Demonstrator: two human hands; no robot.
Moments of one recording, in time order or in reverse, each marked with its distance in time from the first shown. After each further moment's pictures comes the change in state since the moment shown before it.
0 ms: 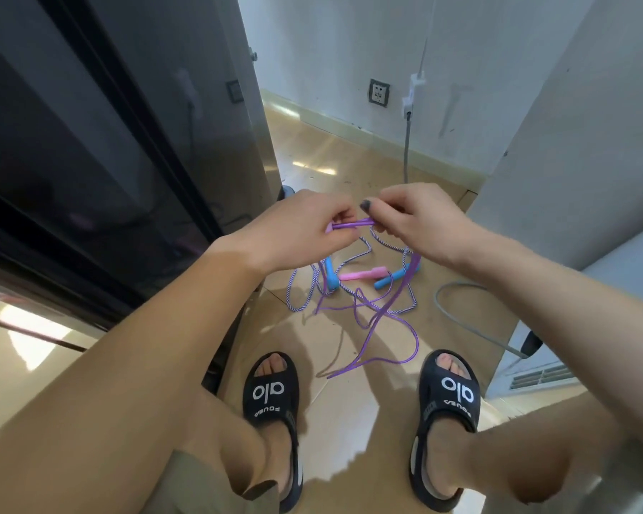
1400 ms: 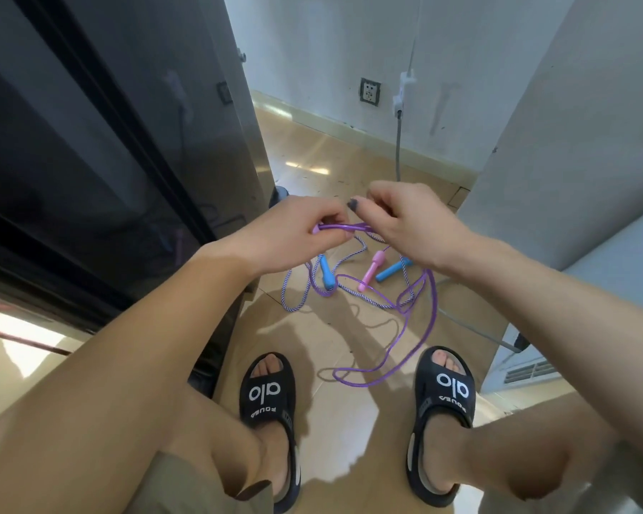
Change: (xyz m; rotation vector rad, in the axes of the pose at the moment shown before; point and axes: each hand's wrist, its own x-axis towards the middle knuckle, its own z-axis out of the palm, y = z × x) left_hand -0.005 0.002 0.003 -0.234 -0.047 0.001; right_hand -0.006 -0.003 0.002 -0.037 0.108 -0.038
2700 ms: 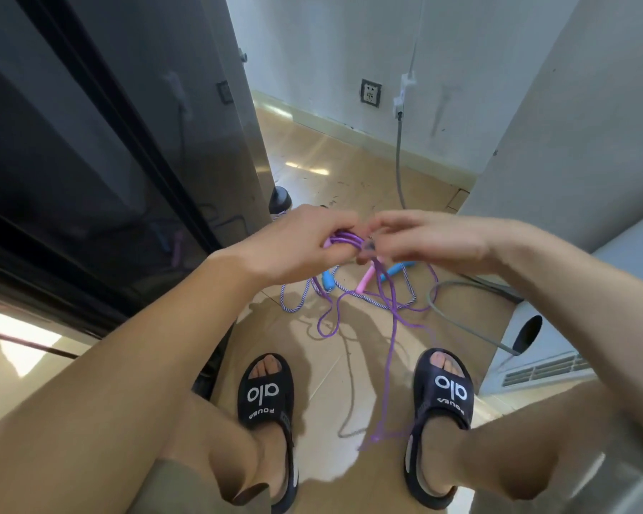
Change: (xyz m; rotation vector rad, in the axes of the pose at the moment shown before) left_hand -0.001 0.003 0.007 0.073 -0.068 0.035; right_hand -0.008 0.016 -0.022 0.499 -0.673 0.333
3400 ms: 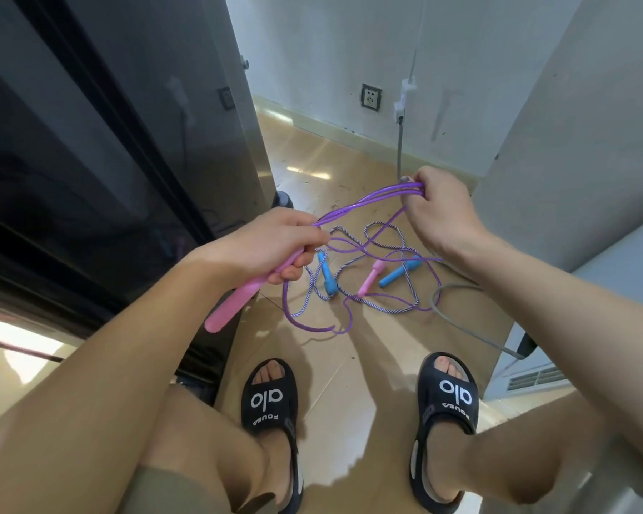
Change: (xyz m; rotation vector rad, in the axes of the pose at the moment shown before) left_hand -0.015 -0.016 -0.018 -0.691 -0.070 -0.332; right_hand 0.047 0.014 -0.015 -0.358 0.965 -0.079
